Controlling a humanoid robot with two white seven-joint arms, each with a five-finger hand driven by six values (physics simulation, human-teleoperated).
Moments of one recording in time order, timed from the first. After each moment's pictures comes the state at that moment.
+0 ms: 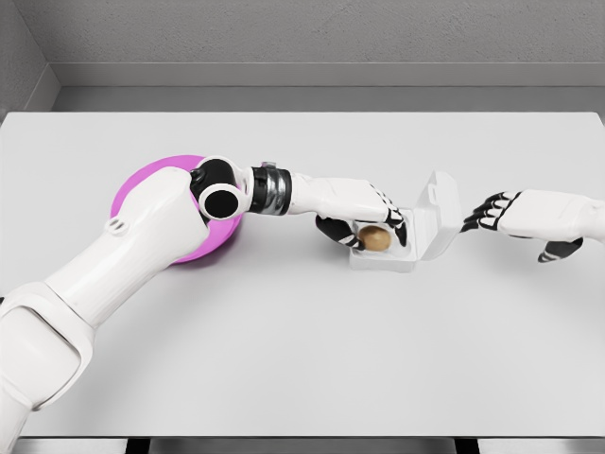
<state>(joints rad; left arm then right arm) -0.91 0.16 -0.96 -1.04 -0.35 -0.61 -0.56 -0.50 -1.00 0.56 -1.50 0.46 -0.61 0.61</state>
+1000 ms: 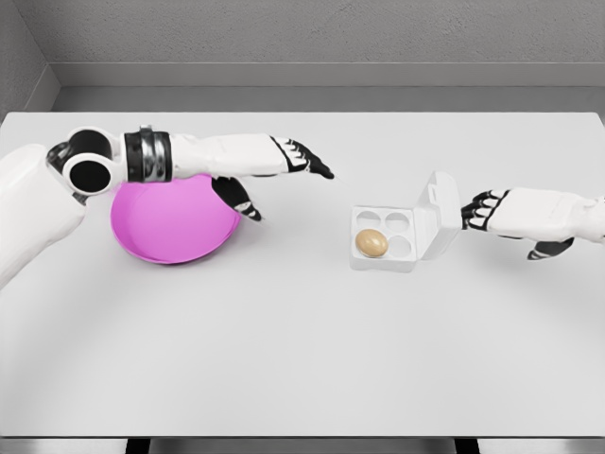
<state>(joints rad) -0.92 0.53 -0.90 -1.26 -0.15 -0.61 -0.56 -0.51 -1.00 0.55 -1.57 0.45 -0.61 0.61</state>
